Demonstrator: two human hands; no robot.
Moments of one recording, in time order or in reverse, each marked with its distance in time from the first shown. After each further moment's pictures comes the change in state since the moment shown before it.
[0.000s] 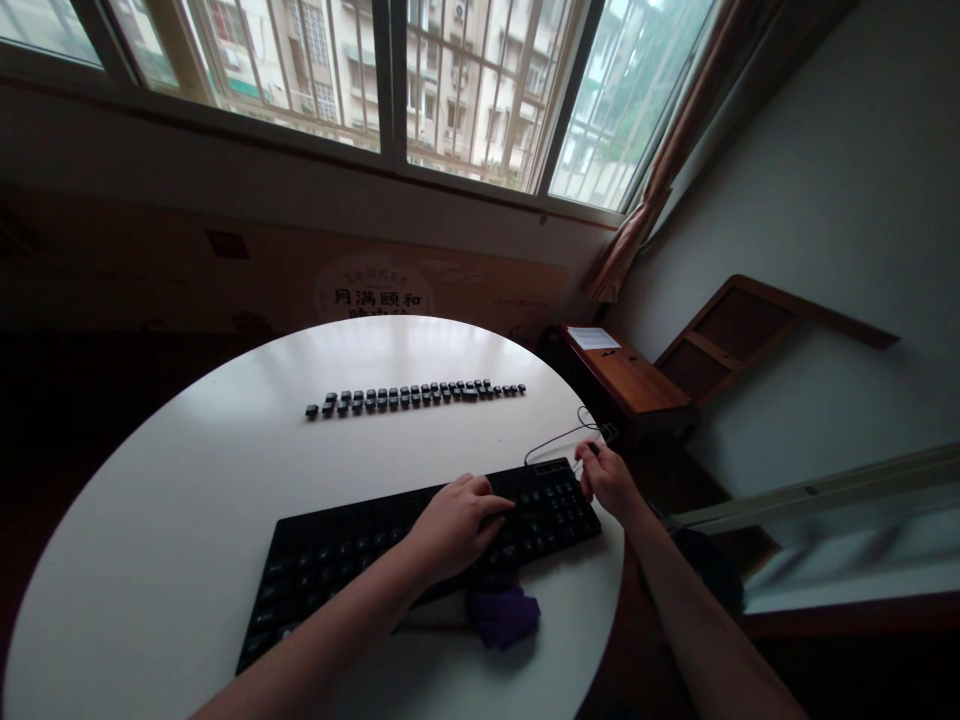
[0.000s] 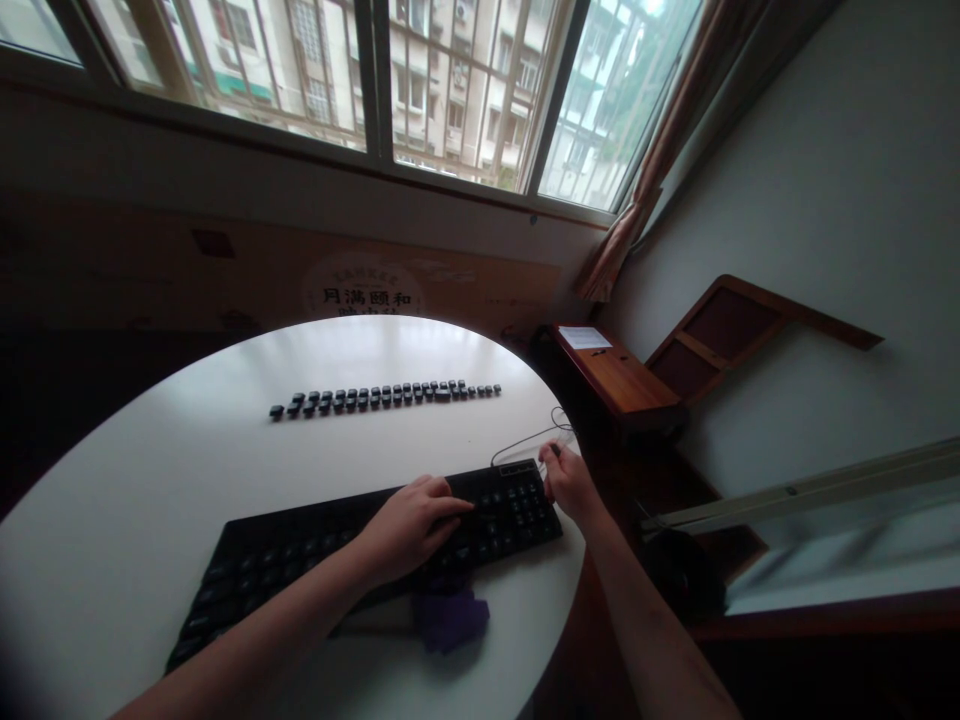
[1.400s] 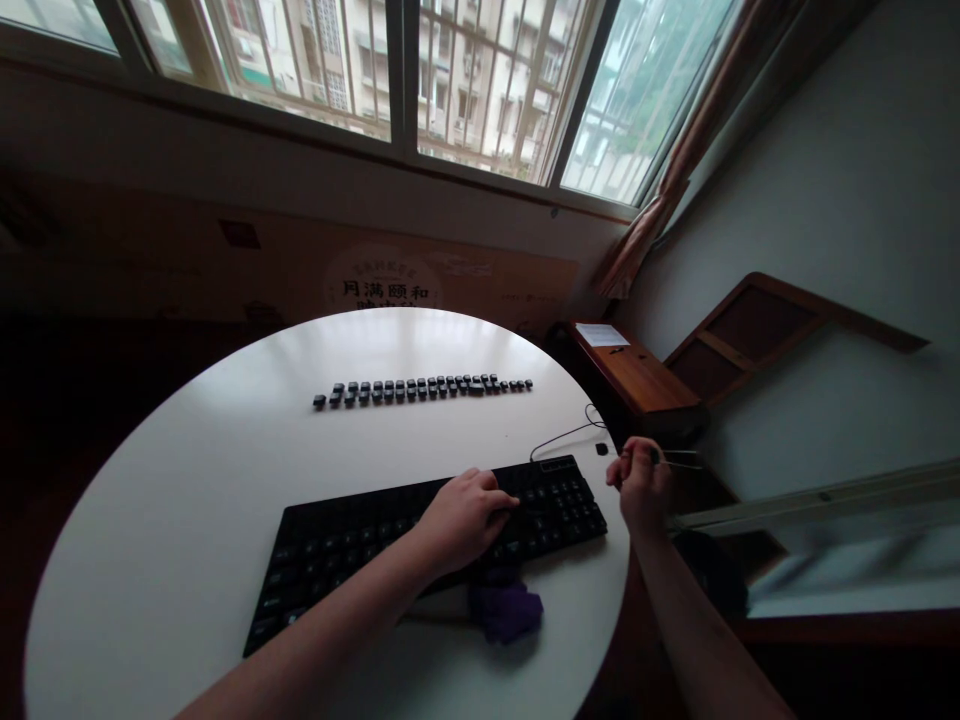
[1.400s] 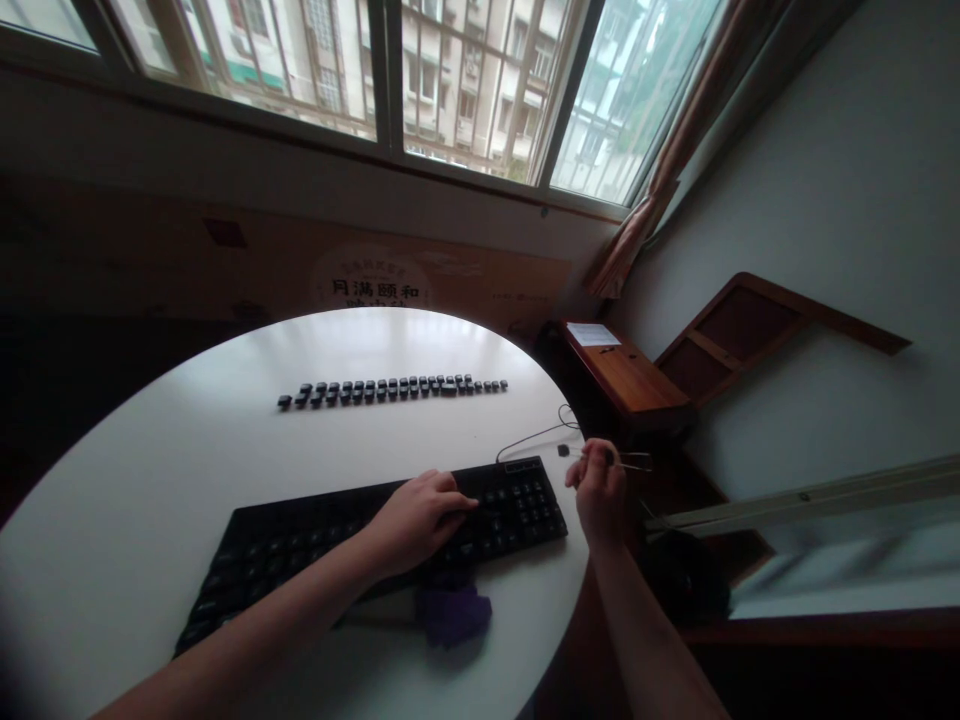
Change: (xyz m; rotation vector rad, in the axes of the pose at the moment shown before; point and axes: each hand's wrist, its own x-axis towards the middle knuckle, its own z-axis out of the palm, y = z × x) left_hand 0.002 0.004 0.002 0.057 -0.028 -0.038; right_hand -0.019 -0.011 0.001 0.325 0.504 -0.148
